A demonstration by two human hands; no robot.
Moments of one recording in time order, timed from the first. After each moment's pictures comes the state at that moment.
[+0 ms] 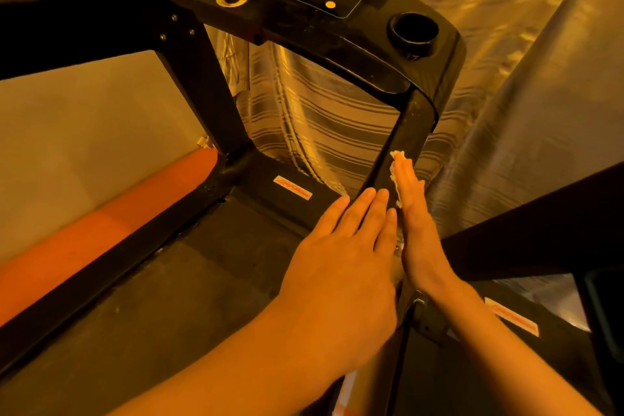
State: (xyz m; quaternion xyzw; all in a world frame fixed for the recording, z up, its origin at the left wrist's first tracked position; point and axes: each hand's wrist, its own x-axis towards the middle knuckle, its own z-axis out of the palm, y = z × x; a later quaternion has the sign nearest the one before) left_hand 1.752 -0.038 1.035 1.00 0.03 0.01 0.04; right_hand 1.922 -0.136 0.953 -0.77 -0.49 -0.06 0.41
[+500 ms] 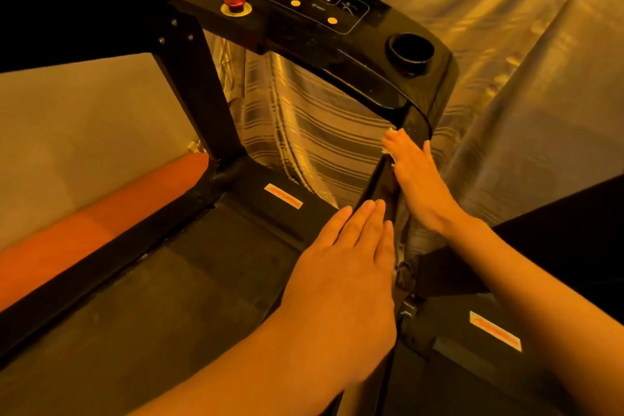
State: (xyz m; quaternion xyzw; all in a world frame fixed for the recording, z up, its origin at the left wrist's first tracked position) left_hand 1.750 -0.037 1.031 1.00 0.02 0.03 0.05; right_hand 2.011 -0.110 1.005 -0.83 -0.51 -0.08 0.20
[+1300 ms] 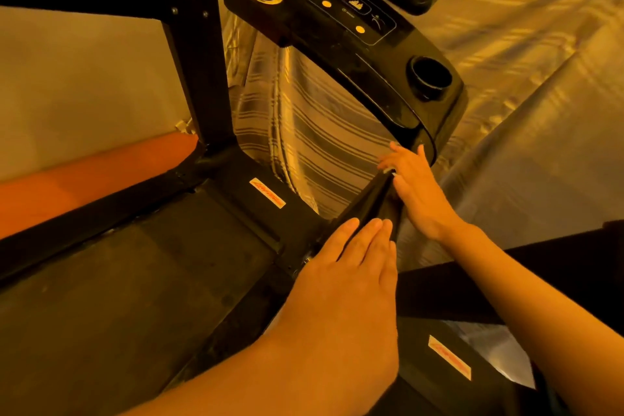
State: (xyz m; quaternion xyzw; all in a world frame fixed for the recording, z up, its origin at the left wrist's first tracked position) left_hand 1.755 -0.030 1.009 0.99 0.00 0.13 0.08; right_hand 2.018 -0.097 1.028 -0.80 -0.58 -0.10 0.15
